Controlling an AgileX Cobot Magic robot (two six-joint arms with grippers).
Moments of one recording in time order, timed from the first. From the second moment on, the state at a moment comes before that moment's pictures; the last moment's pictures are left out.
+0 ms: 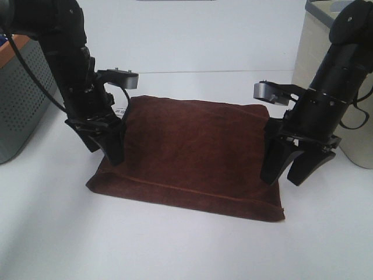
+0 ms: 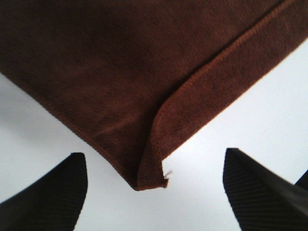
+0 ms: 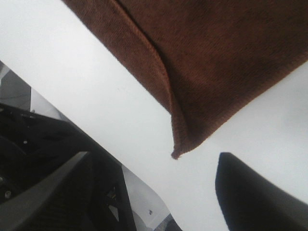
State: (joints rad) left arm -0.36 2.19 -1.63 -0.28 1.21 0.55; right arm 0.16 1.98 -1.22 0.50 1.08 -0.49
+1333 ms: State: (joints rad) left arm -0.16 1.80 -1.88 -0.06 1.22 0.13; right arm 0.04 1.74 -1.85 0.19 1.09 0.13
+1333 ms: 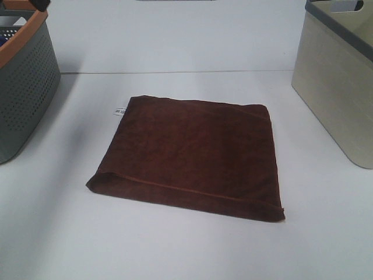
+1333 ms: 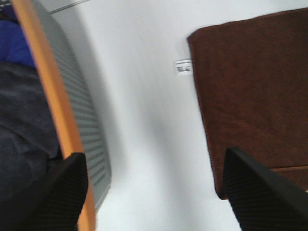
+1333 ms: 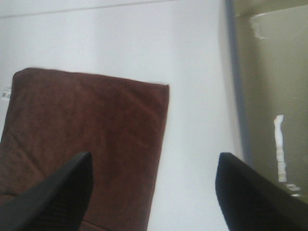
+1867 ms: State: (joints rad) left arm 0.17 1.53 -1.60 -0.15 1.22 0.18; right arm -0.15 1.38 -1.47 0.17 1.09 0.05
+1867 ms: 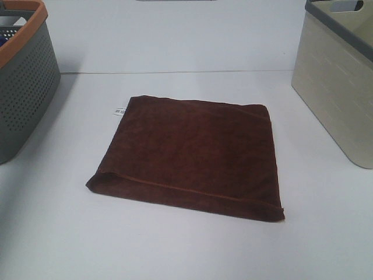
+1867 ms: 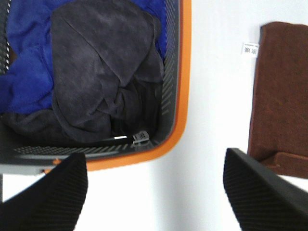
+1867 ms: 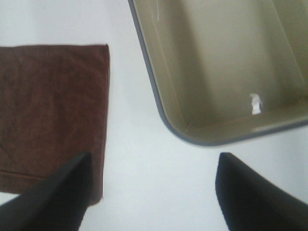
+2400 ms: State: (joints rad) left arm 0.17 1.11 -1.21 -0.12 1.22 0.16; right arm -0.15 0.67 -0.90 0.13 1.09 0.03
